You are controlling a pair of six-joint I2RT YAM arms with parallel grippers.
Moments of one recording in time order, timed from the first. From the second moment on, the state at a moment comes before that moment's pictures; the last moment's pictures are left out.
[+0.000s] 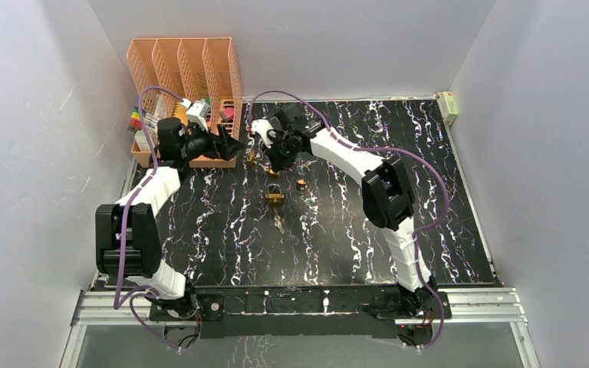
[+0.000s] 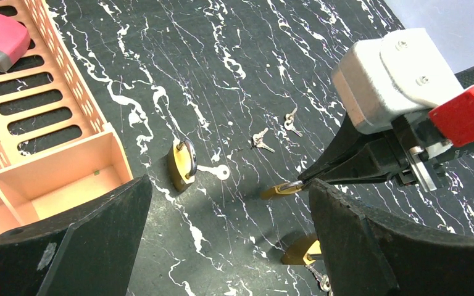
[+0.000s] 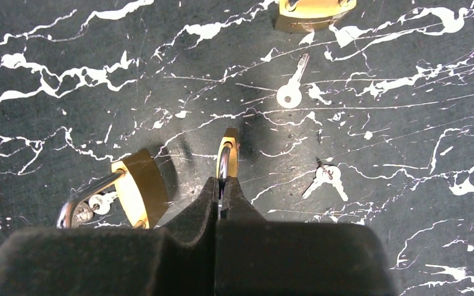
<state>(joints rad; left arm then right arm) -0.01 1.55 0.98 0.21 0.69 -0.15 0.71 2.22 1.98 -0.70 -0.41 -0.43</state>
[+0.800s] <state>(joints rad) -0.01 1.55 0.98 0.20 0.69 -0.14 0.71 2.28 1.98 -0.74 -0.45 -0.49</state>
